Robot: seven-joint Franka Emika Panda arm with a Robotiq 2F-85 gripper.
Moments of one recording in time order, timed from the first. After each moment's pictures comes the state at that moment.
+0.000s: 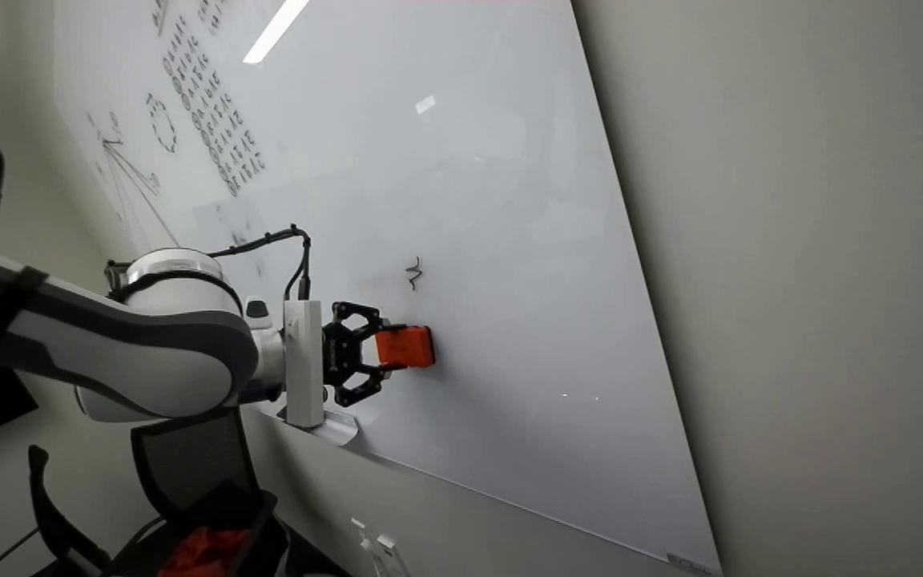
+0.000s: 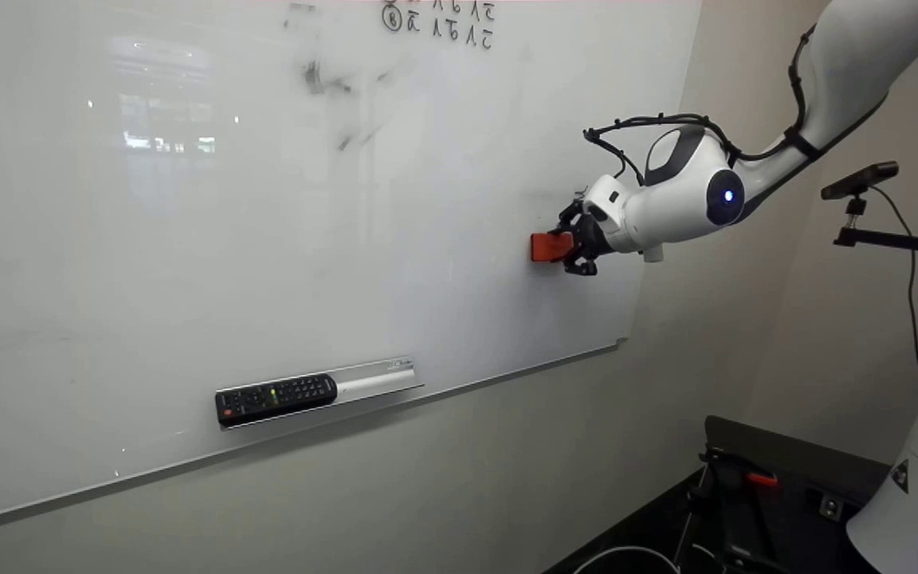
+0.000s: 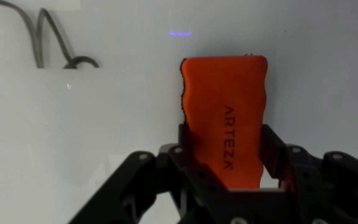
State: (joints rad) arm -0.02 -0.13 -0.37 -2.49 -2.44 2.67 1.00
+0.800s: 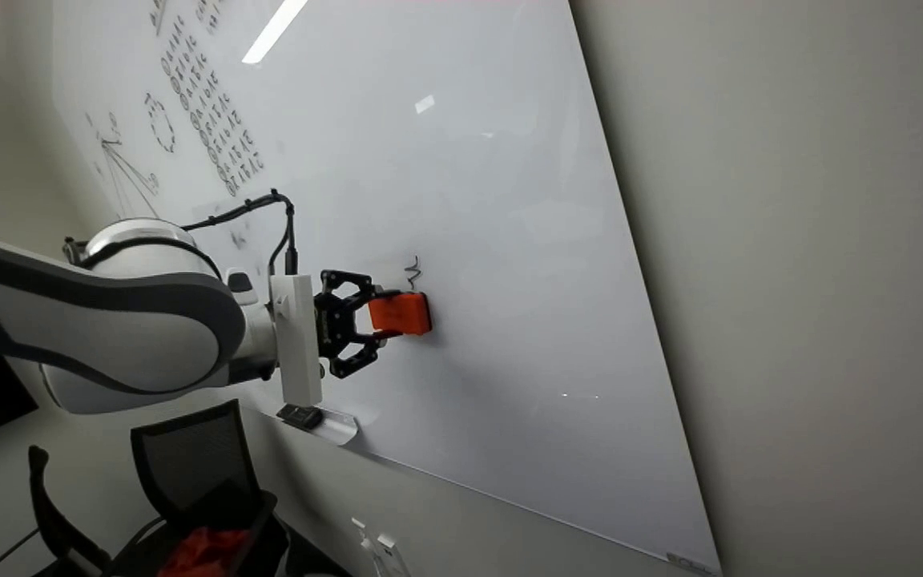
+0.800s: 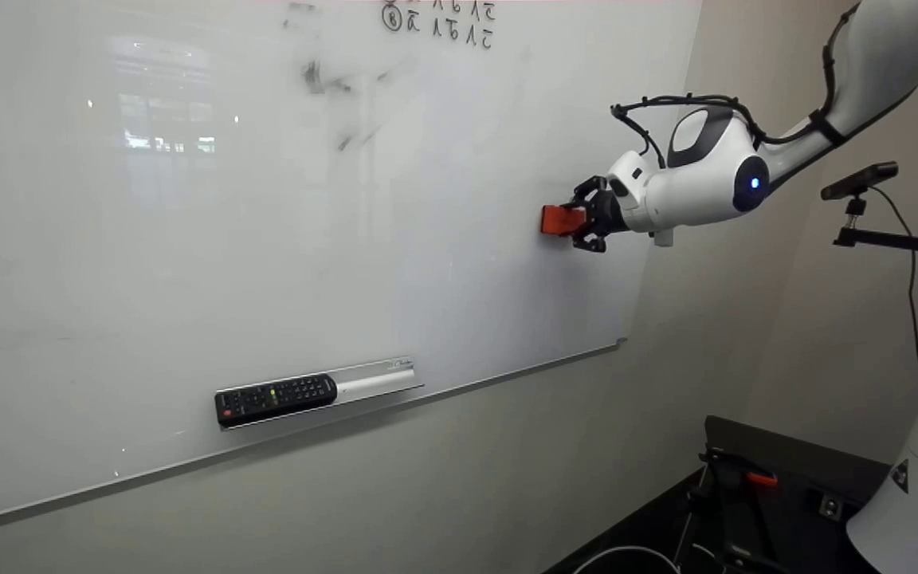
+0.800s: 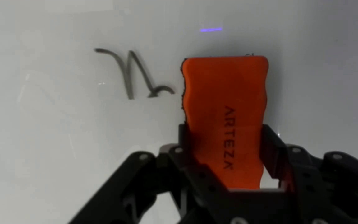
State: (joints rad) arm -0.04 -0.25 -0.40 -2.52 -2.58 2.67 1.13
